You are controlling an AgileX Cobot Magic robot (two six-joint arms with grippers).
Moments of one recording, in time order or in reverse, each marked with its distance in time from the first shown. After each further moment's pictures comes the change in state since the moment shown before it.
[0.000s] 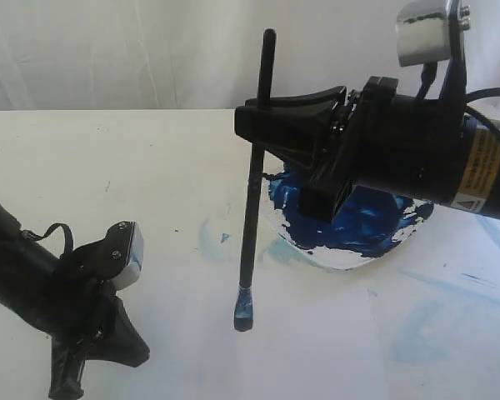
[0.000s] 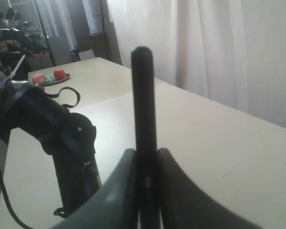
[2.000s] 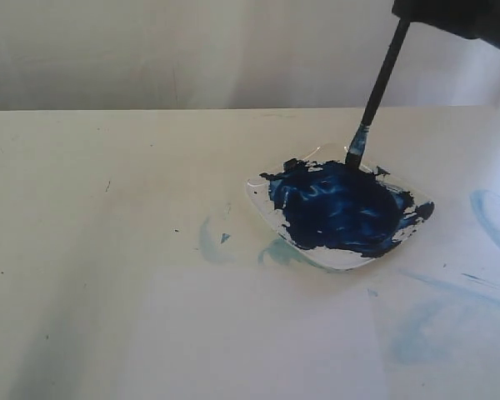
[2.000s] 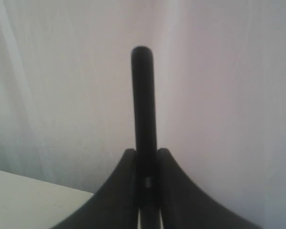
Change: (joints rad) left arm 0.378 -1.652 0.706 0.916 -0.821 -1.876; right arm -0.274 0.058 -0.220 0.431 0.331 -0.315
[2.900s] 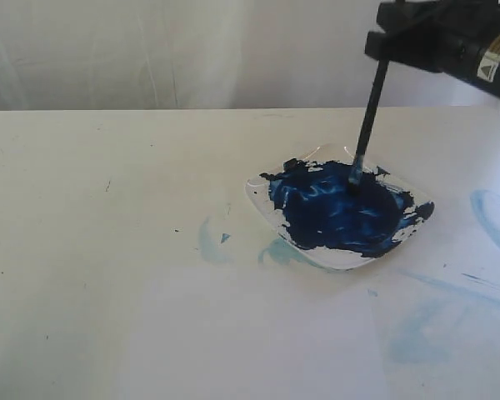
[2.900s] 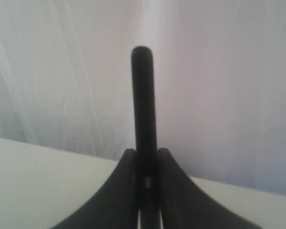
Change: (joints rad) left arm 0.000 0.002 0.000 0.000 0.423 0.023; right arm 0.000 0.190 -0.049 0.014 0.004 -0.055
